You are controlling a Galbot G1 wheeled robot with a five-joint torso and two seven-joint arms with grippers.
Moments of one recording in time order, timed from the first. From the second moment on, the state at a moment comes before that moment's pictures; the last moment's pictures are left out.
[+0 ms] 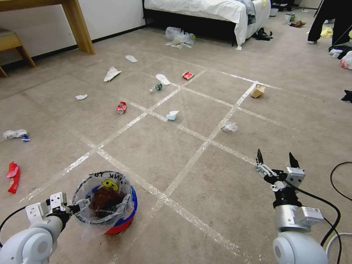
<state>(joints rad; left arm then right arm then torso) 1.59 -1.06 -0.82 -1.99 -0.90 0.63 -0.30 -1.58 1.45 0.69 2.20 0.18 0.05 0.10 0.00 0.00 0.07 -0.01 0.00</state>
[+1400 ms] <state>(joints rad) 1.61 -1.06 -0.83 -2.01 -0.87 0.62 -0.24 -1.58 1.44 0.68 2.18 0.20 0.07 0.12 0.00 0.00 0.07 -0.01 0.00</state>
